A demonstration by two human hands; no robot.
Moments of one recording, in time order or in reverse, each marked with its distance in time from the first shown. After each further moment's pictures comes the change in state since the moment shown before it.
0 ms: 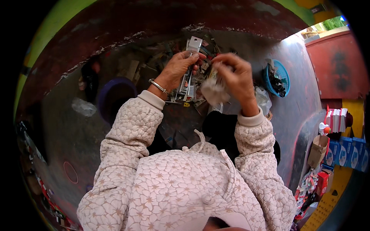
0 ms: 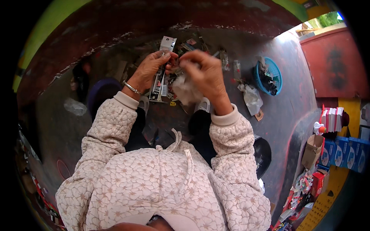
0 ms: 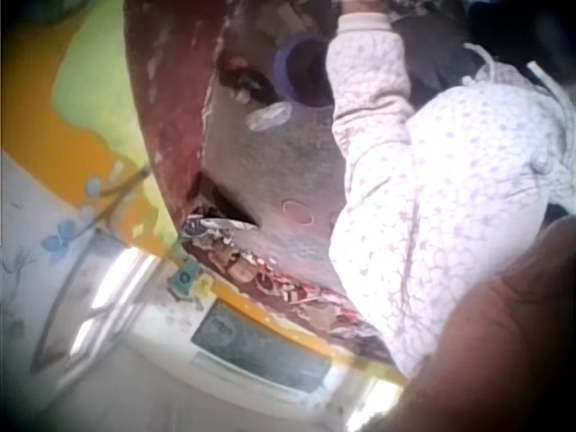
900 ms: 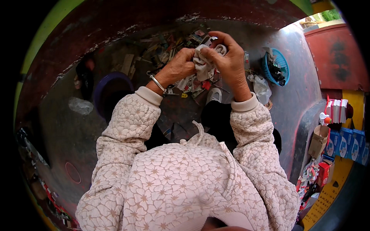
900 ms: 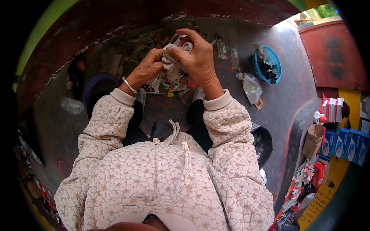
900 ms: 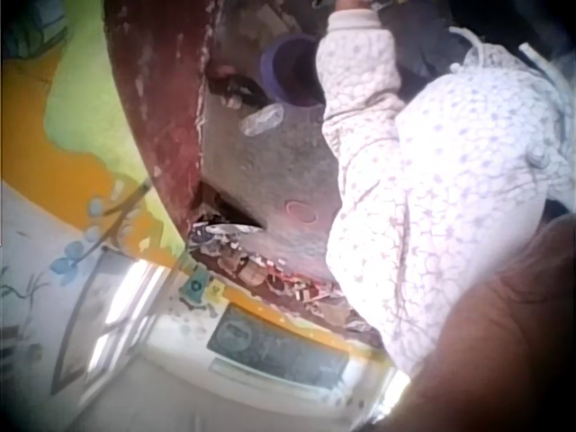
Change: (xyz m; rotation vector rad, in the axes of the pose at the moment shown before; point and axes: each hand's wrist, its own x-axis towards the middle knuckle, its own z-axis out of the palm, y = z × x) left_hand -0.018 0.002 0.026 0.723 -0.190 0.180; right_hand 0.008 0.015 0.015 -0.019 0.172 -0.038
